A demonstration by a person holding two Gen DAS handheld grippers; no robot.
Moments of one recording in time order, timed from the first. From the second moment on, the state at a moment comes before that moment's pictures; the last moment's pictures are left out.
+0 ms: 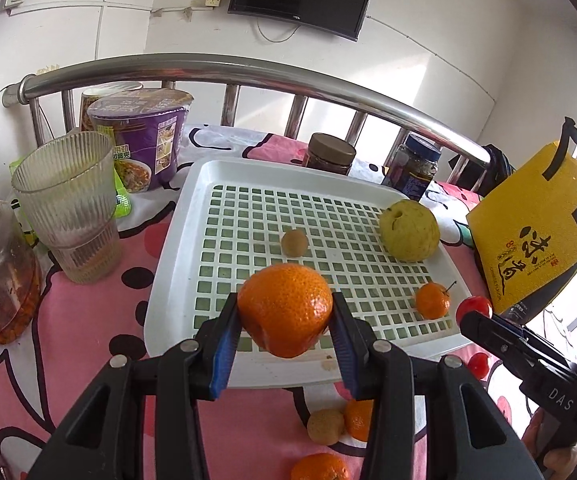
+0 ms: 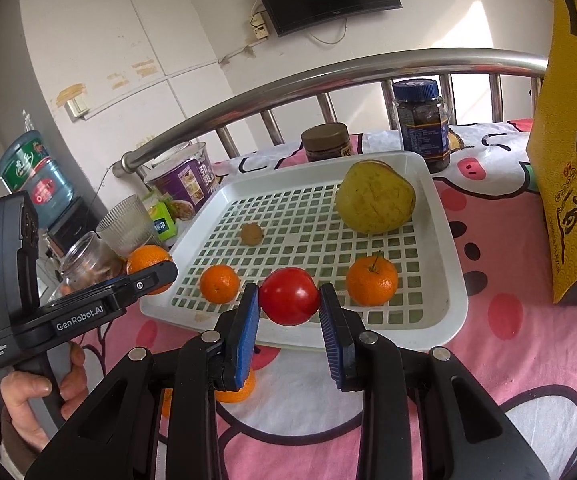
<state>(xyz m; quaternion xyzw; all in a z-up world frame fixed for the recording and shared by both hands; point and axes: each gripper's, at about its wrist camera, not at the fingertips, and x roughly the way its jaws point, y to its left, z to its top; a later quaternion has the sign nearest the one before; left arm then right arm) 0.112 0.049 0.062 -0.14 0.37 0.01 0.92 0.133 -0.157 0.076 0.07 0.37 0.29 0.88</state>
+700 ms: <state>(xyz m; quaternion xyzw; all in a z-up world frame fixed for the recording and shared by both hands) 0.136 0.064 0.028 -0.13 0.40 0.05 0.91 0.170 -0.124 0.048 0.02 0.40 0.27 0.87</state>
